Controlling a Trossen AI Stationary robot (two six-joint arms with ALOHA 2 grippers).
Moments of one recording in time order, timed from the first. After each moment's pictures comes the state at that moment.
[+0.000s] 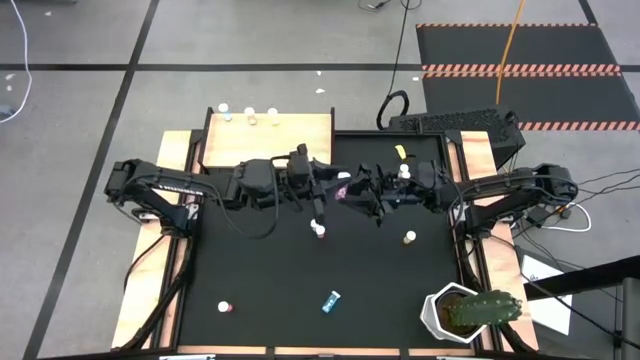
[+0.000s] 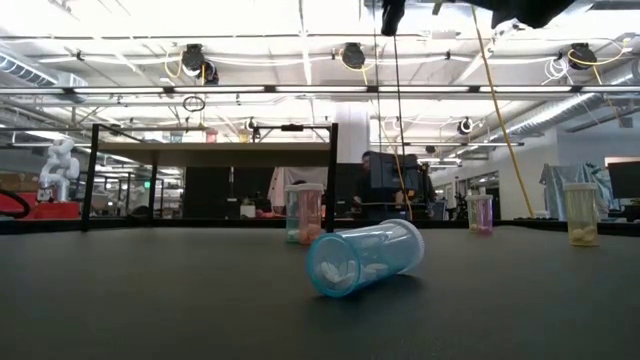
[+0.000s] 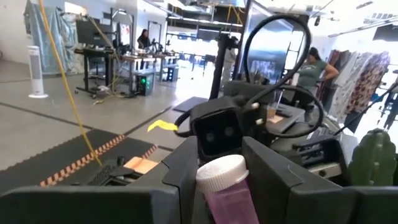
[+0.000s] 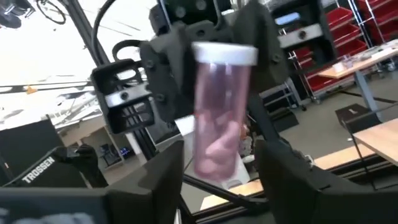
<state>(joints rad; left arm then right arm) -0.08 1.52 1.32 0.32 -0.30 -0.10 -0.02 1.29 0.74 0.82 -0.16 0.54</state>
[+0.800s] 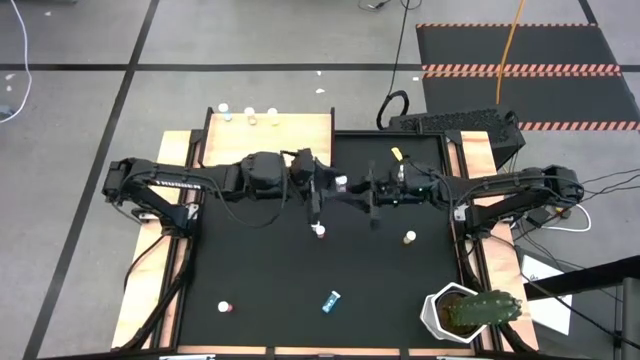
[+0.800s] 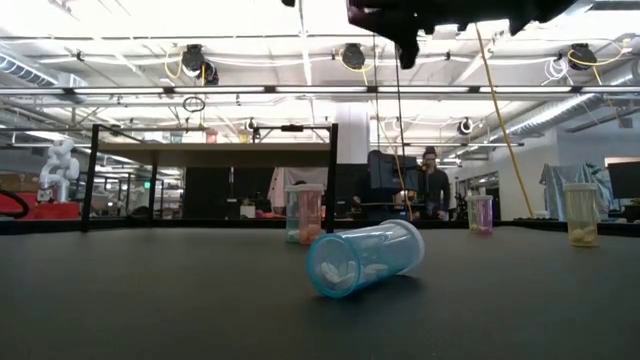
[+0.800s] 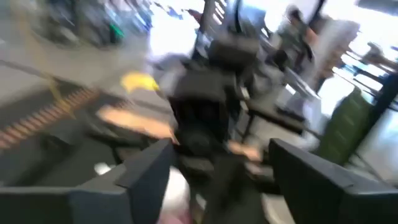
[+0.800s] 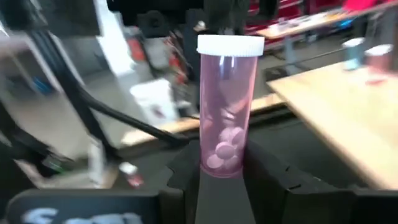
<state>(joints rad) -0.01 1.49 1.32 0.08 -0.08 -0.25 -0.05 1.22 0.73 0.40 -0.03 0.25</state>
